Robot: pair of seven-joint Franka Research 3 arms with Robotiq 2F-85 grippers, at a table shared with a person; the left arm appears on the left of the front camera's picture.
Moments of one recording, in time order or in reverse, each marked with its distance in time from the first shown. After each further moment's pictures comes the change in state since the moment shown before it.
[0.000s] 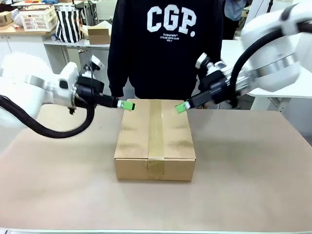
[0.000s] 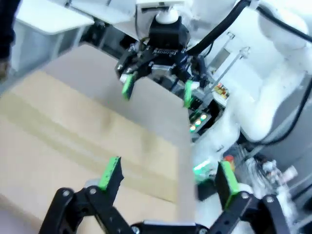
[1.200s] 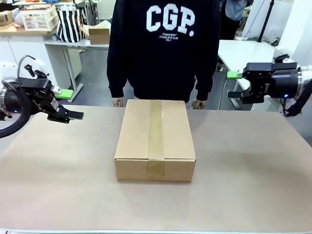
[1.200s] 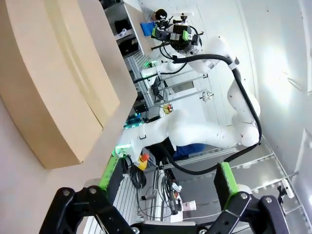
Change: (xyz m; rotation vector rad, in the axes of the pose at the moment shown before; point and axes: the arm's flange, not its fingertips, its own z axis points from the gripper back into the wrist) left arm -0.048 -0.063 0.129 -0.096 -0.082 0.588; right arm -0.067 0.048 0.135 -0.119 -0.518 -0.579
